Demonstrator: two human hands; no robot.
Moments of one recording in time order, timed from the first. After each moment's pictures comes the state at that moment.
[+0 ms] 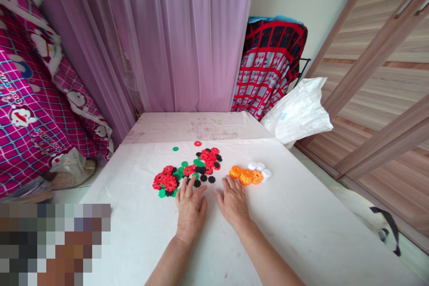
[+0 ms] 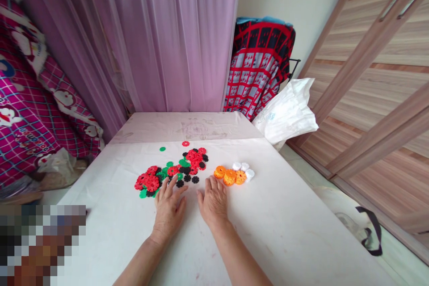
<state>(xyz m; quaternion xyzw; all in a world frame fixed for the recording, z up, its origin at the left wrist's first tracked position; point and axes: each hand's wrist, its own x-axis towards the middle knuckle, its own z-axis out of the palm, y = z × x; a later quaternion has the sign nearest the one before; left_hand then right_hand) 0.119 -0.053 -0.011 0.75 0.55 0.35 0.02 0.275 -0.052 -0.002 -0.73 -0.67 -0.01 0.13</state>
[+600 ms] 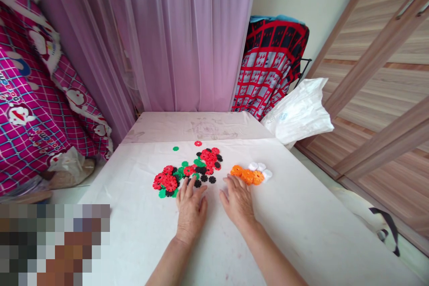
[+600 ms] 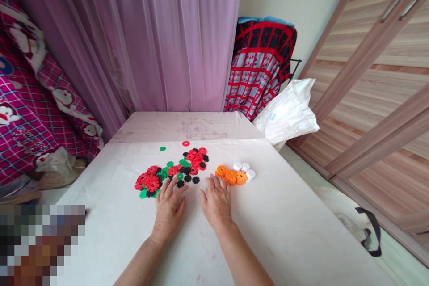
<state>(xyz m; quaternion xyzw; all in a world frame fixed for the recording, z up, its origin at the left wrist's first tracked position) 0.118 -0.051 -0.011 0.74 0.57 0.35 0.06 0.287 -0.054 0.017 -0.71 -0.68 -0.03 0.17</state>
